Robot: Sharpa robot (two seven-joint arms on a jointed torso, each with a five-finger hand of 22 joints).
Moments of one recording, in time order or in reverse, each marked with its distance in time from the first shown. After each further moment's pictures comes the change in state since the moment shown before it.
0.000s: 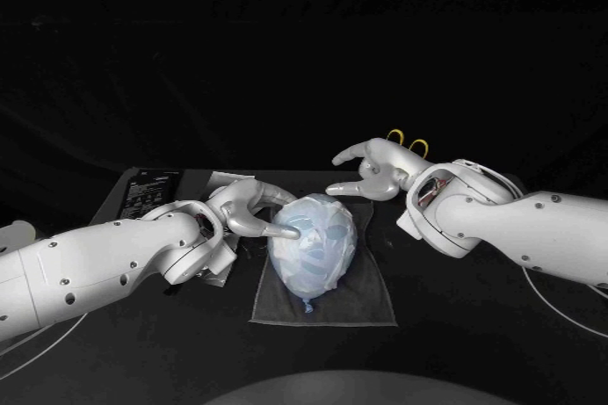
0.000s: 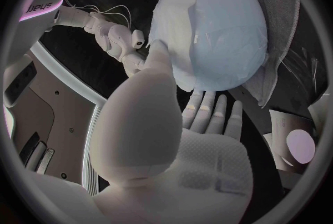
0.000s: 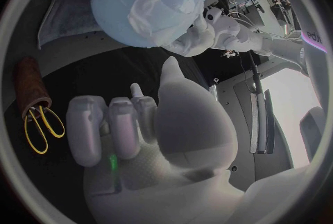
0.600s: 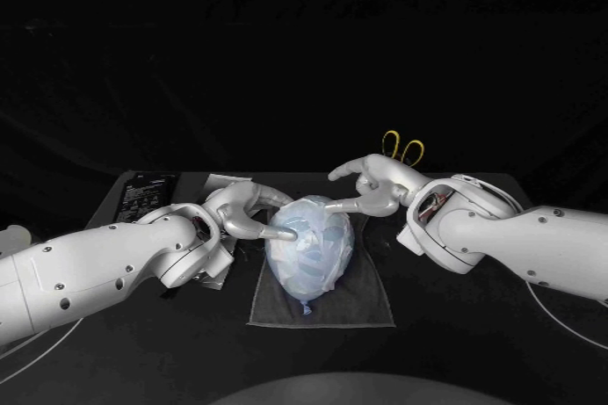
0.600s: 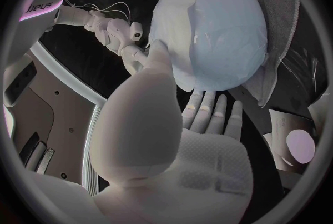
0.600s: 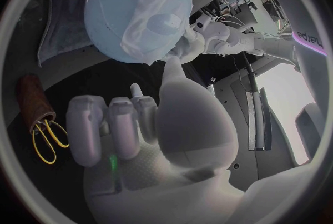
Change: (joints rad) left arm 0.000 -0.001 0.000 0.000 0.001 0.000 0.001; left_hand 0.000 0.000 0.003 0.003 0.000 0.000 0.000 0.000 -0.001 0.000 0.000 0.000 0.000 0.000 0.000 -0.004 0.000 0.000 0.000 0.000 0.000 -0.001; right arm -0.032 -0.022 -0.006 0.029 0.018 0.005 0.035; right_hand -0.017 -0.008 -0.031 0.003 0.000 0.000 0.000 0.000 0.000 0.000 0.000 -0.005 0.001 0.000 0.000 -0.001 0.001 0.000 0.000 0.000 -0.004 0.000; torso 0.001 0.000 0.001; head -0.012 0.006
